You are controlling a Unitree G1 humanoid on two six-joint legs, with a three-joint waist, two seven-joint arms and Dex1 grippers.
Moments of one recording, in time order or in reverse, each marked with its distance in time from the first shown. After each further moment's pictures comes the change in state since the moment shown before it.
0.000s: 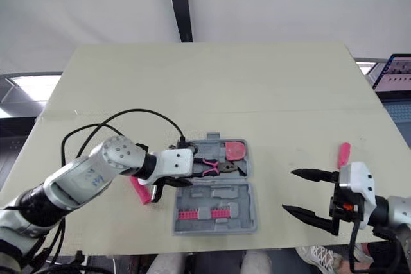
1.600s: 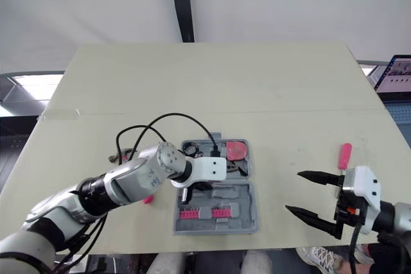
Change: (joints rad) left arm -0.152 -0.282 -0.259 0.142 0.148 0.205 0.081; right arm 0.080 0.007 -0.056 -0.039 -0.009 -0.002 -0.057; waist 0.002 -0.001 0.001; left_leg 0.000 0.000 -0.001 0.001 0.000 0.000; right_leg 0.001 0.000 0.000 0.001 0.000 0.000
